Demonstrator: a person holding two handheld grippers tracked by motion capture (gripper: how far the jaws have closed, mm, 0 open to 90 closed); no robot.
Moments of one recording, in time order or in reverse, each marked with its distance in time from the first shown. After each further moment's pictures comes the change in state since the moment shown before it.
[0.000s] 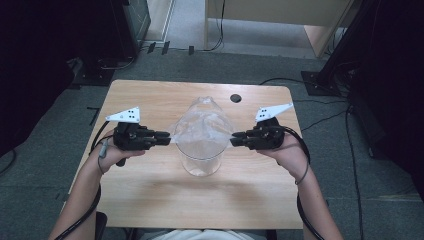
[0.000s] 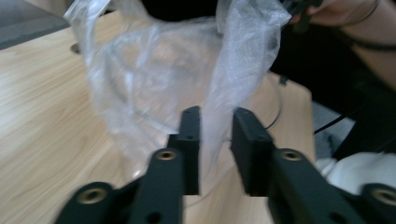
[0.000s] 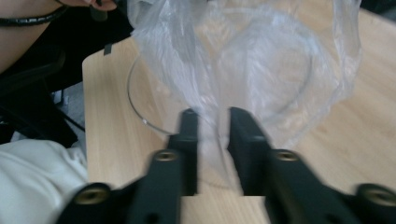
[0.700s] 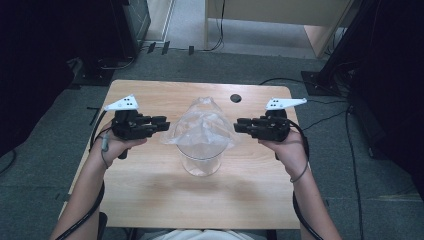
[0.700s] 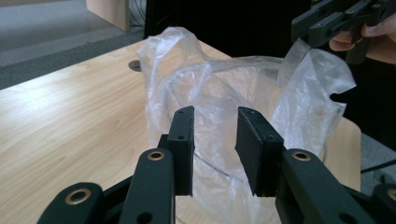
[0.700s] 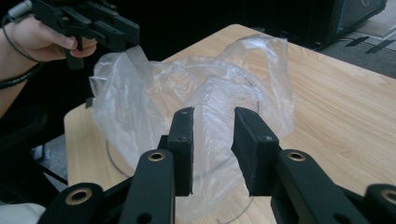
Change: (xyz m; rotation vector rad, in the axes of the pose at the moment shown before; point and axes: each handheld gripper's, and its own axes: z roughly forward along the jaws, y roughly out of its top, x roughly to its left) left arm 0.000 0.024 0.001 -0.033 0.216 -0.048; right arm -0.008 0.008 -0.013 -0.168 -0.095 0.099
